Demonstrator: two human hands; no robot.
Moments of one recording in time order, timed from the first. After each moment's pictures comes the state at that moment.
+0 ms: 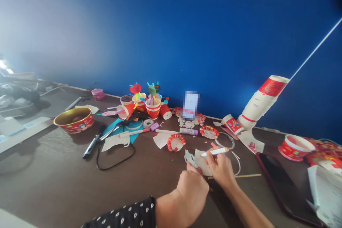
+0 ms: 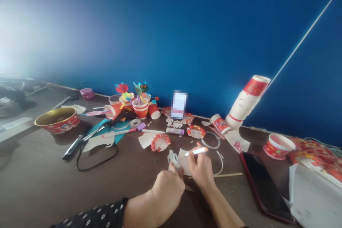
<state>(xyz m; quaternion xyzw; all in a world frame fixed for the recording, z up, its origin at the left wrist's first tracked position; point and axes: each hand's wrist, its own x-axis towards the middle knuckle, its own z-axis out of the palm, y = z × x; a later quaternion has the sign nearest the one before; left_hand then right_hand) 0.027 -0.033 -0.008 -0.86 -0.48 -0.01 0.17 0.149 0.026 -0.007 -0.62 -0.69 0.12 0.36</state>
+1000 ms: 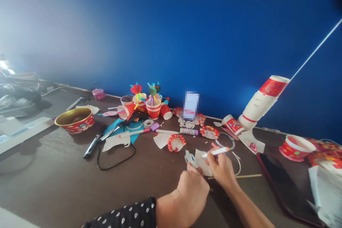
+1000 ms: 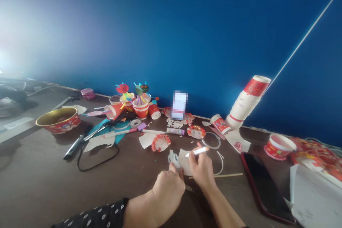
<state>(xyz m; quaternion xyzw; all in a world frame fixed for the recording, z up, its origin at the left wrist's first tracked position) 0.027 -0.033 -0.007 -0.86 -0.49 0.00 0.16 0.152 0.028 -0.010 -0.63 -0.67 0.16 0.36</state>
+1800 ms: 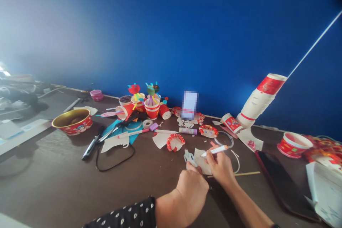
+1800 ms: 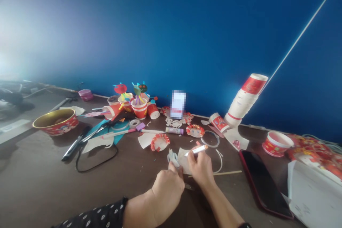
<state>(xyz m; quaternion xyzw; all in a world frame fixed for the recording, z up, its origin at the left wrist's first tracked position) 0.026 -0.034 -0.009 -0.86 -0.48 0.00 0.18 0.150 0.028 -0.012 -0.62 -0.68 0.12 0.37</state>
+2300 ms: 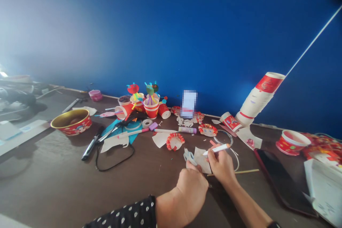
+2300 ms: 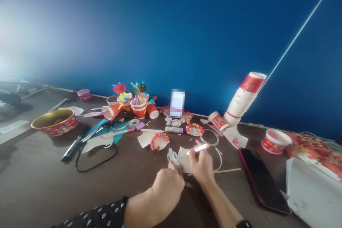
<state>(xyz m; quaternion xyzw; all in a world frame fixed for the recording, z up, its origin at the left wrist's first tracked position) 0.025 -0.035 -0.001 -0.86 -0.48 0.01 0.16 0.149 0.024 -0.005 -0.65 -0.64 0.16 0.38</state>
